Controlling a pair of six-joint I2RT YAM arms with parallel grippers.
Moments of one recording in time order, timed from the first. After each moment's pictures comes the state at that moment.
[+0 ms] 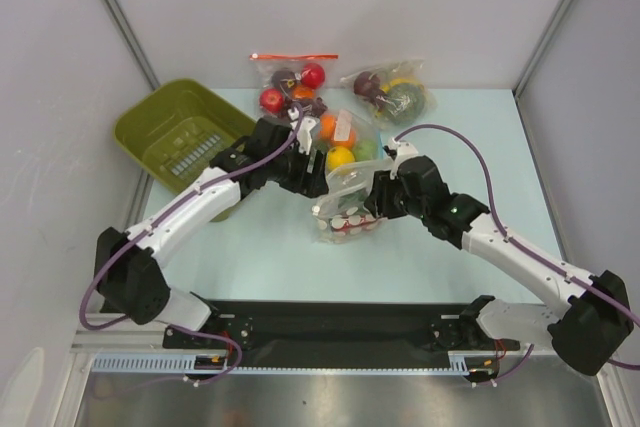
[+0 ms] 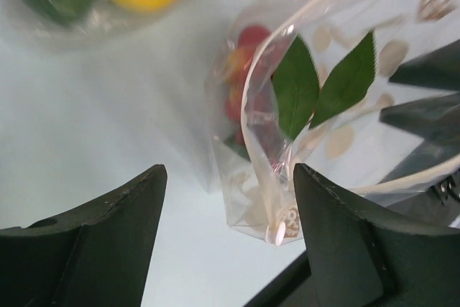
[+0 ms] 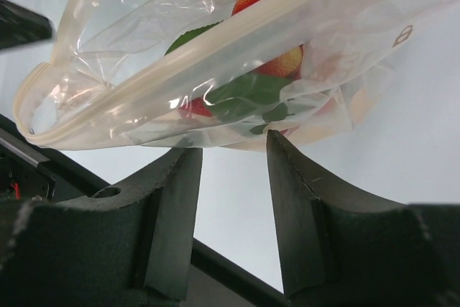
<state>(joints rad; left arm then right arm) -0.58 1.43 1.26 -0.56 0.23 -0.19 0.68 1.15 0.89 -0.34 0.02 0.43</state>
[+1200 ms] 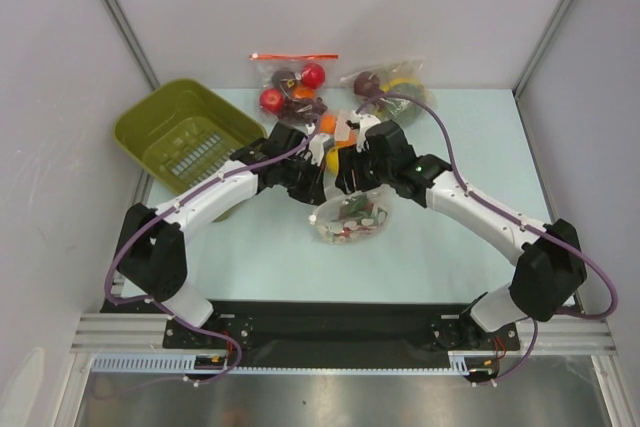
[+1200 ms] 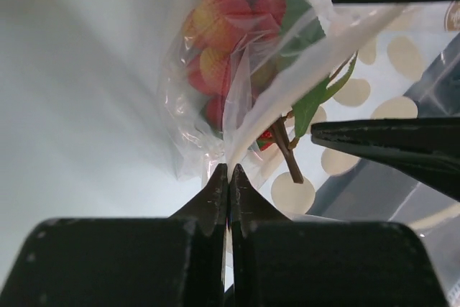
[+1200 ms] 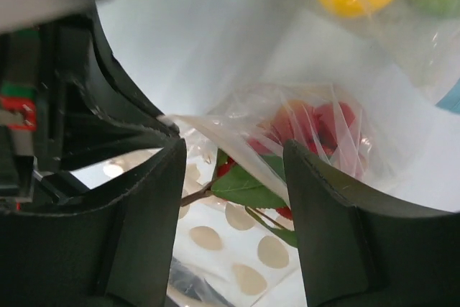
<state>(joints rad) -0.58 1.59 1.24 -0.58 0.44 -0.16 0.69 1.49 1.26 -0.40 -0.07 0.30</state>
